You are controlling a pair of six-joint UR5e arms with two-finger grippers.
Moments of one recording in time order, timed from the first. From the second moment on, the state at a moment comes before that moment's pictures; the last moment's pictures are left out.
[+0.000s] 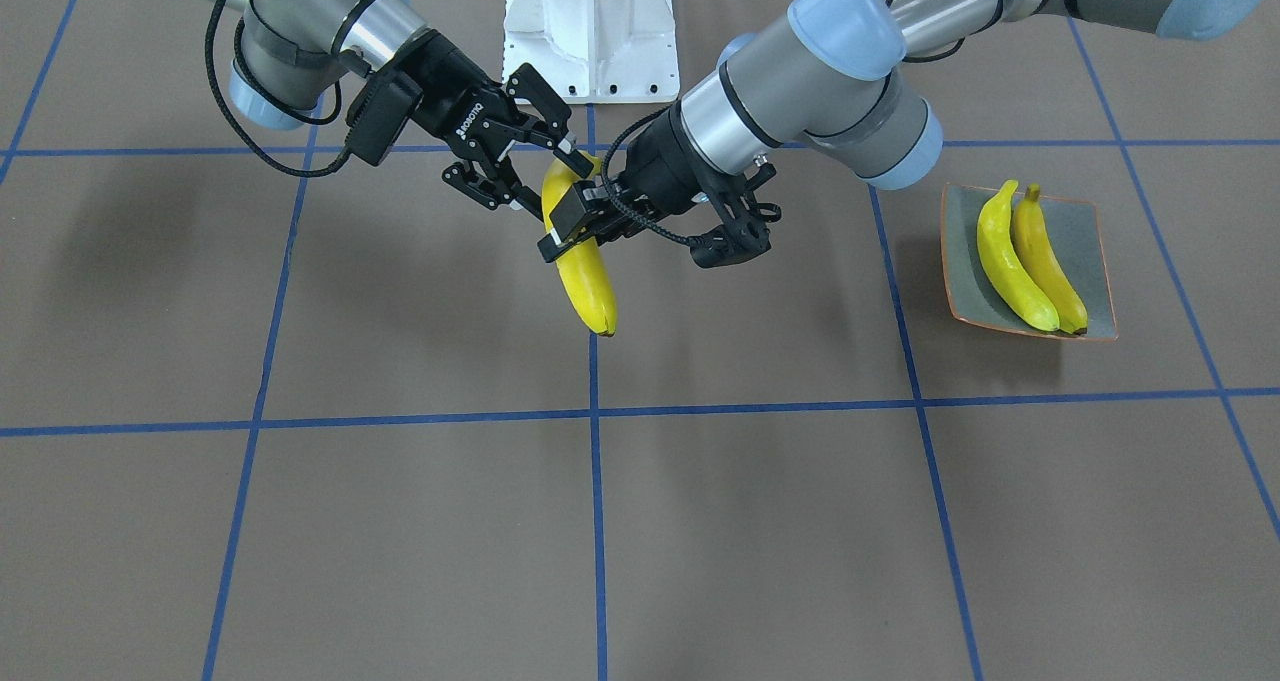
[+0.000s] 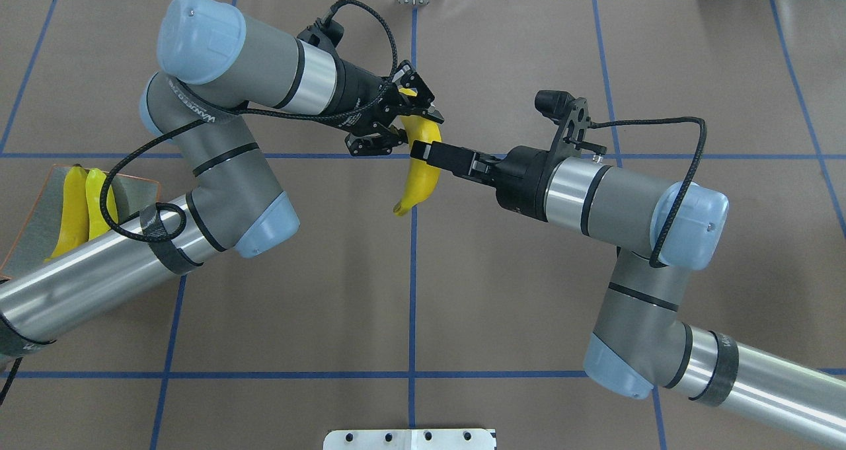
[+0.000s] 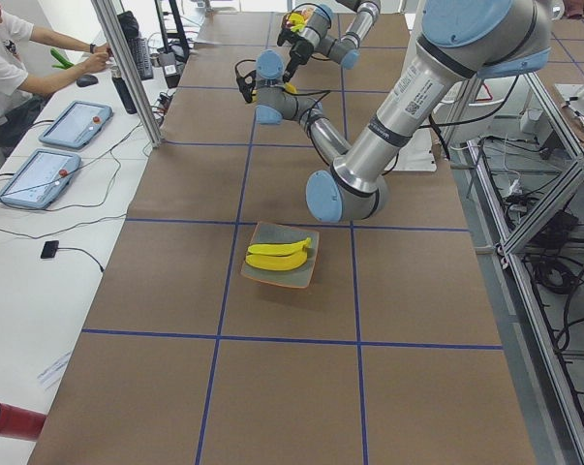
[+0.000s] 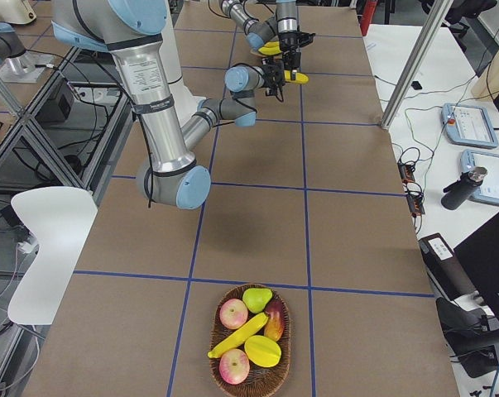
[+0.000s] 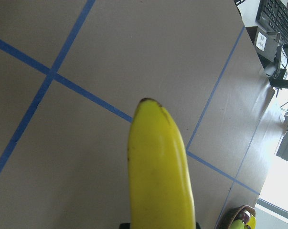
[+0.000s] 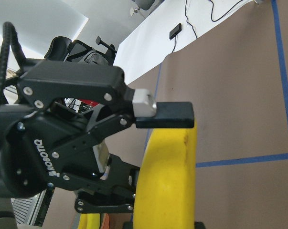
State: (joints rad) left arm -0.71 -2.33 -1.50 -2.45 -2.13 -2.01; right arm 0.50 -1.17 1.79 -0.40 1.54 1.45
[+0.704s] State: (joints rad) left arm -0.84 -2.10 -1.56 -2.41 -2.27 -1.82; right arm 0.54 -1.34 1.78 -0.35 1.50 1.45
